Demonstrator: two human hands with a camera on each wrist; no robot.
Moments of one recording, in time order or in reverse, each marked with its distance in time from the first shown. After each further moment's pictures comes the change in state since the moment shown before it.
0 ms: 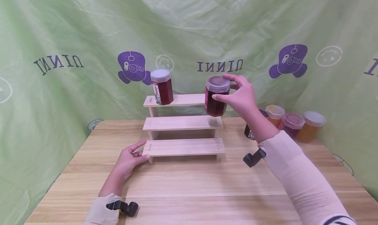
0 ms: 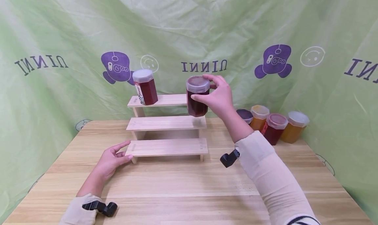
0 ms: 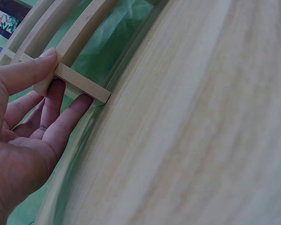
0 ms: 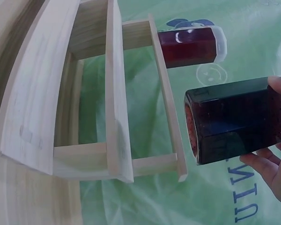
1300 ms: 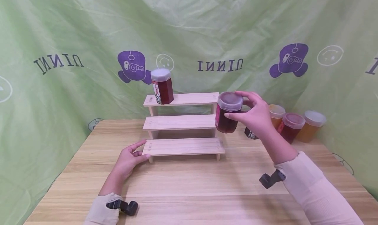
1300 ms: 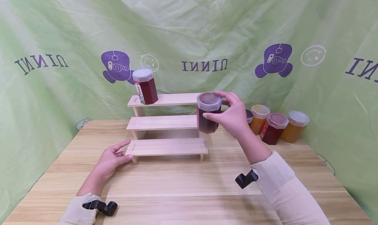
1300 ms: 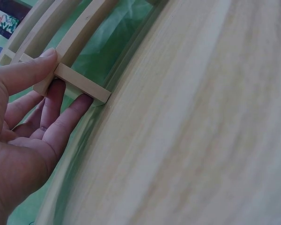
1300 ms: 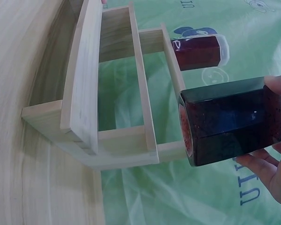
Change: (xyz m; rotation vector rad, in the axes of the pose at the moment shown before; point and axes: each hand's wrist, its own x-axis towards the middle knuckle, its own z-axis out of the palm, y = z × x) left_hand -0.001 0.000 0.000 0.003 0.001 0.002; right_hand -0.052 0.019 -0.028 0.020 -0.057 0.047
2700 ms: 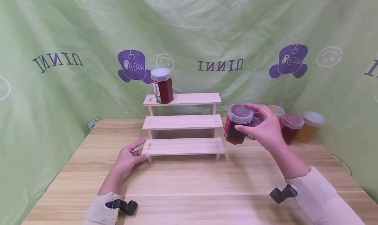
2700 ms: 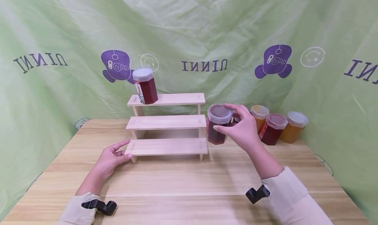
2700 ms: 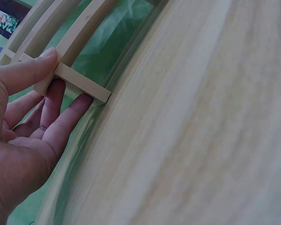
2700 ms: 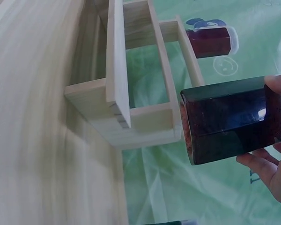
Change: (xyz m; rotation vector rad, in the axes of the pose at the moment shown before) left_hand 0.000 0.000 -0.002 0.014 -0.015 0.005; right_hand -0.031 0.029 -0.018 -0.064 0.021 0.012
